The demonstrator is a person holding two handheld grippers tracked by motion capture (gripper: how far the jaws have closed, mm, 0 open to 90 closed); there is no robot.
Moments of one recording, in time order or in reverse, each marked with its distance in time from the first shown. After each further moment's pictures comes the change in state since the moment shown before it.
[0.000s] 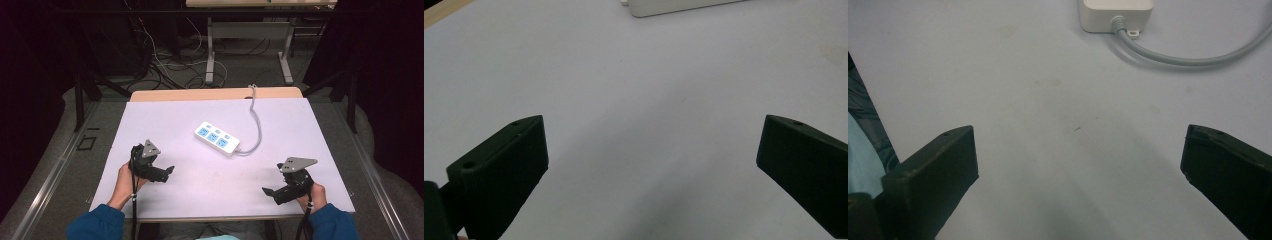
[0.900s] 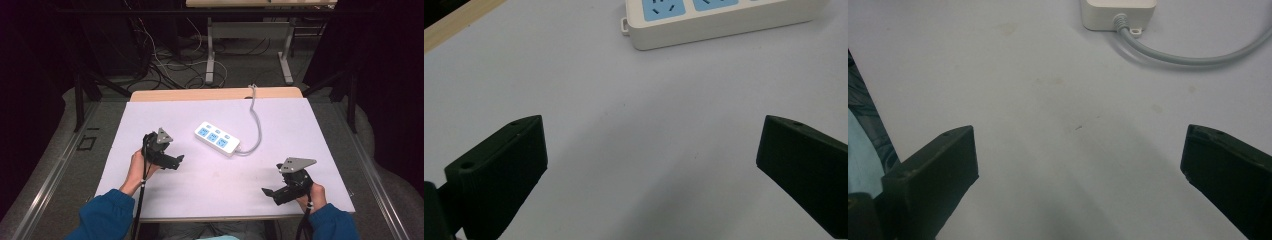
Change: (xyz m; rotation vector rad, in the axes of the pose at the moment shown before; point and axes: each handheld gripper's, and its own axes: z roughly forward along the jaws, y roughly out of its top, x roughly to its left) left arm 0.005 0.039 0.032 0.019 -0.004 0.016; right arm 0.000 0.000 0.003 -0.007 -0.006 -0.009
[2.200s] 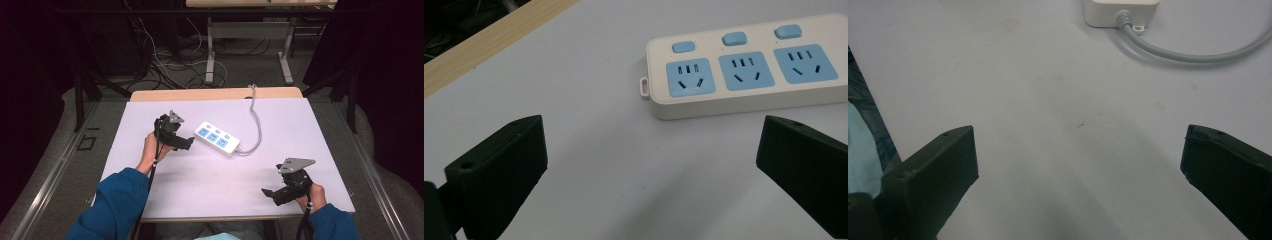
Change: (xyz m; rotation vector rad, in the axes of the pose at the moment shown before) left arm 0.017 0.051 0.035 -0.030 0.018 -0.046; right arm 0.001 0.000 0.001 0.013 0.005 0.000
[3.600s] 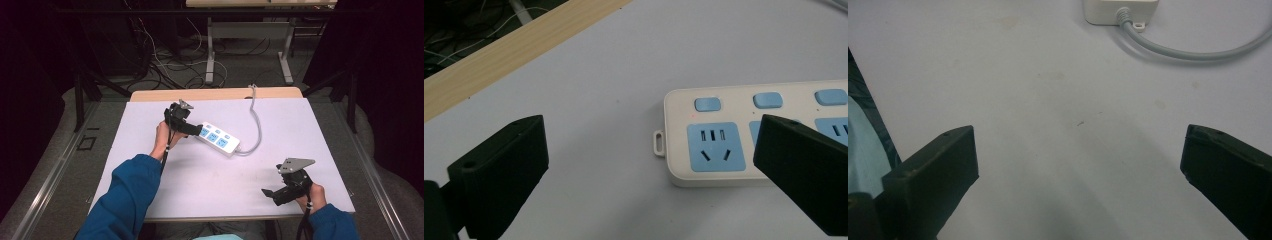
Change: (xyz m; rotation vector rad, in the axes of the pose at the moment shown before) left arm 0.009 0.036 0.037 -0.002 0.022 -0.052; right arm 0.000 0.000 0.001 0.009 -0.002 -0.001
